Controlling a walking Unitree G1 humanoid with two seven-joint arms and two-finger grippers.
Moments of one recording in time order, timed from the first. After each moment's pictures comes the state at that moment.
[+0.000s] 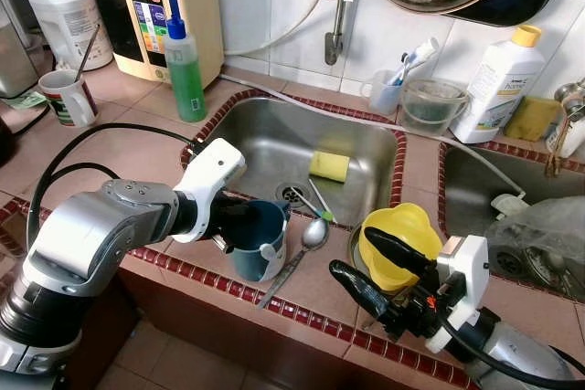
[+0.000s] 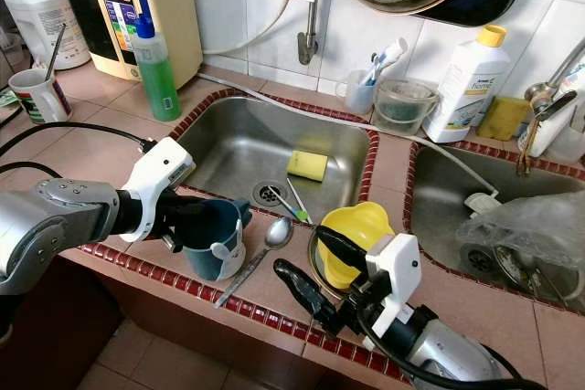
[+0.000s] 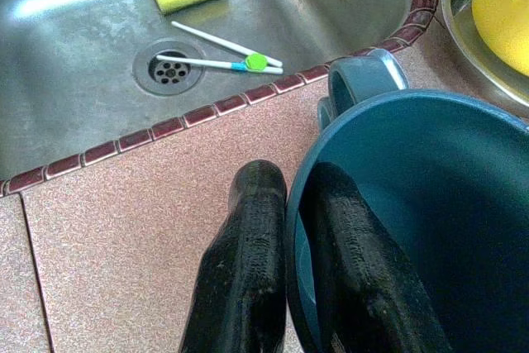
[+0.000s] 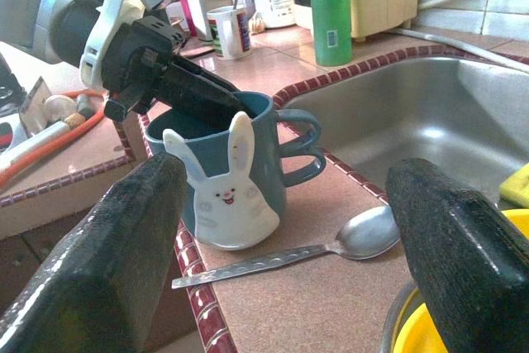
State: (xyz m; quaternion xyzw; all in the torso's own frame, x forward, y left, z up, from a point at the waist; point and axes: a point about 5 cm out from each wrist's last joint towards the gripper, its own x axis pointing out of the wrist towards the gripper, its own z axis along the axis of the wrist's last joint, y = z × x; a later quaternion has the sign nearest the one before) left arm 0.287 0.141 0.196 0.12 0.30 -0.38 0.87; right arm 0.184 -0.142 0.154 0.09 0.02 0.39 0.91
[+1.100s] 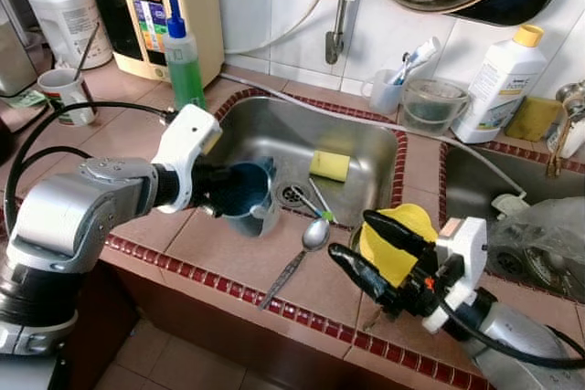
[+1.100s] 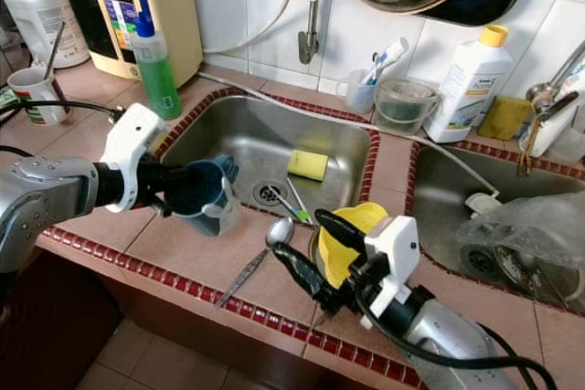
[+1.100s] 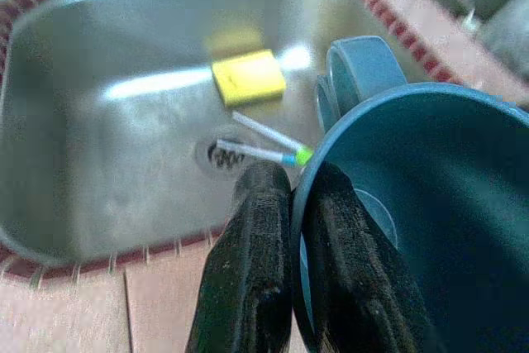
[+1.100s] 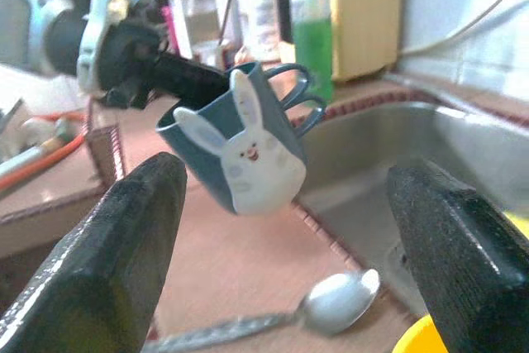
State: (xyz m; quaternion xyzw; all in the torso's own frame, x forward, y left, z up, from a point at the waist) left arm 0.315 0.156 0.221 0.06 0.19 -0.33 0.92; right arm 0.212 -0.143 0.172 0.08 -0.03 0.38 0.92
